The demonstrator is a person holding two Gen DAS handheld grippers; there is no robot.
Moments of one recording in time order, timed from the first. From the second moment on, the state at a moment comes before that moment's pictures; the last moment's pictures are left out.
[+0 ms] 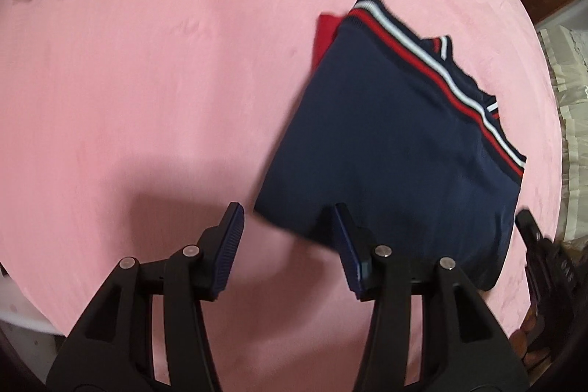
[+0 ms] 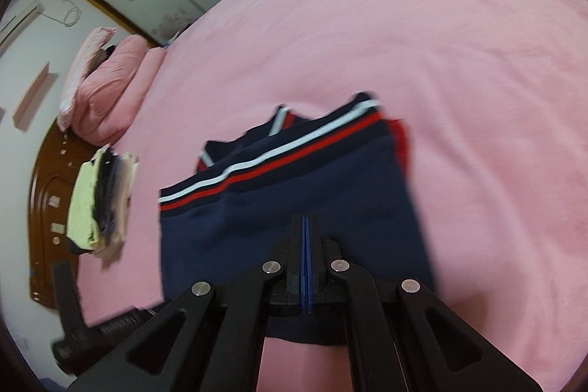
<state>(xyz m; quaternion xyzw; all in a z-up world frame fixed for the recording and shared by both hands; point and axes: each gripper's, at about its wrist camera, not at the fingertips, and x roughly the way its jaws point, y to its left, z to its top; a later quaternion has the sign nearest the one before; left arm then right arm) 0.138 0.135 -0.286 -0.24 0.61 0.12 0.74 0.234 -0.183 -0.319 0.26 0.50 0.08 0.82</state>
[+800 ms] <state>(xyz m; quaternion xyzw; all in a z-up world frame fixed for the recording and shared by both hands) 0.100 0.164 -0.321 -0.43 0.59 0.09 0.68 0.316 -0.044 -0.407 0.15 0.60 0.04 0.78</state>
